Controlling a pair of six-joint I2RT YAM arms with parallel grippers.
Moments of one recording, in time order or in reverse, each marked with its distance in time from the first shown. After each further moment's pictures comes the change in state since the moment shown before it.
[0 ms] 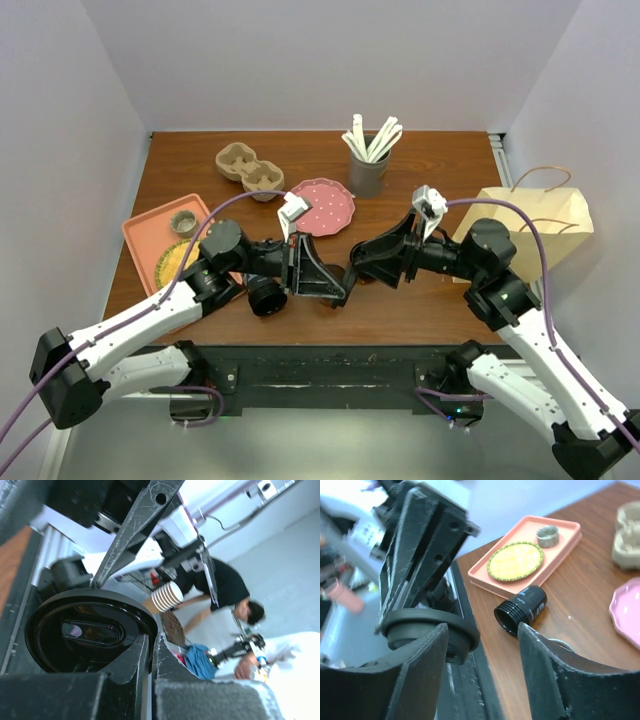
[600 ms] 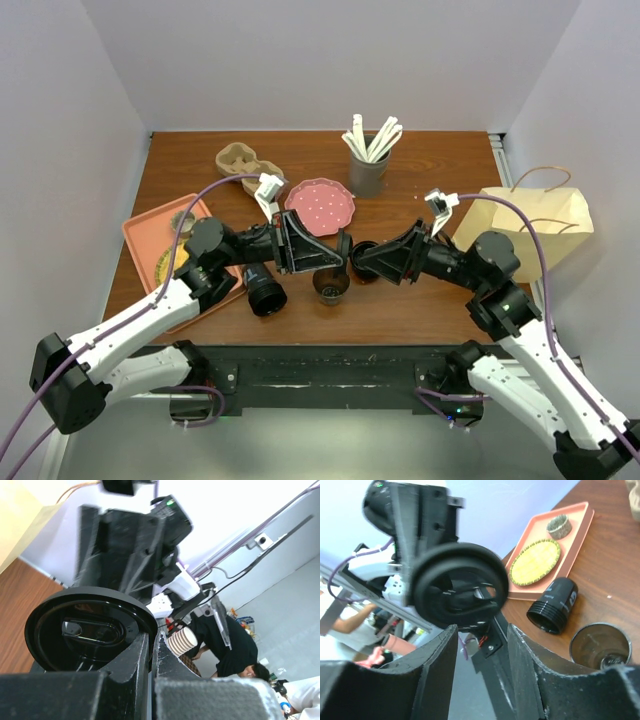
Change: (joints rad) left arm 0.084 -0.008 0.004 0.124 -0.150 -0.024; right arm -0.002 -0.077 -0.076 0.041 0.139 0.410
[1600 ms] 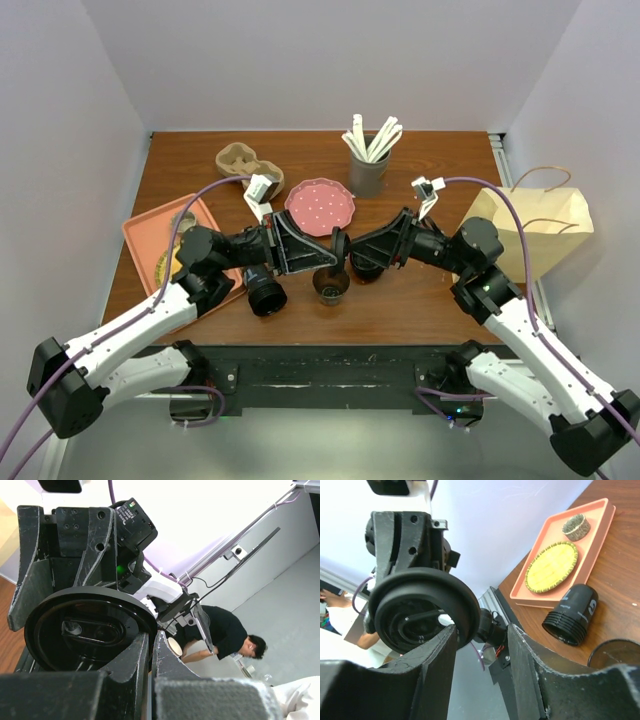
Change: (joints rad) left arm 0.000 -0.031 -0.039 0.143 -0.030 -0.118; right arm 0.000 0.150 -0.002 0.202 -0.031 0.140
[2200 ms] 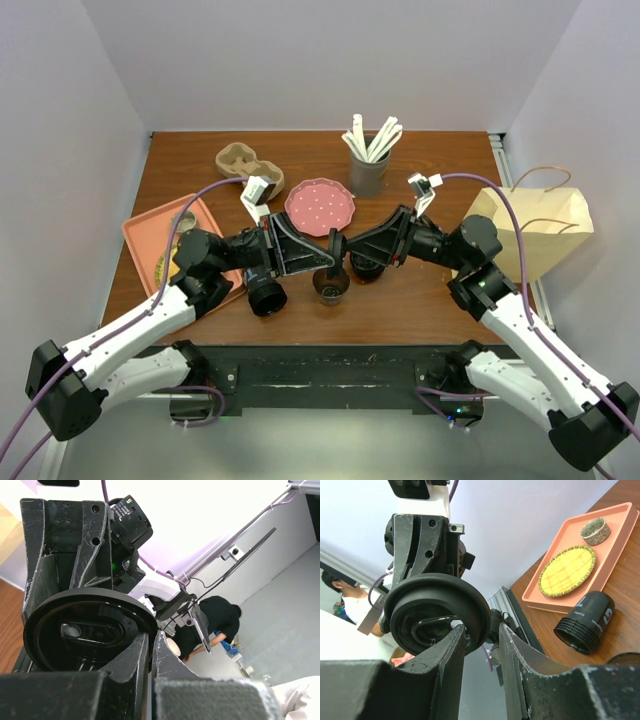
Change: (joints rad) left arm 0.000 -0.019 -0.017 0.016 -0.001 -0.014; right arm 0.000 0.039 0.000 0.105 -0.060 0.042
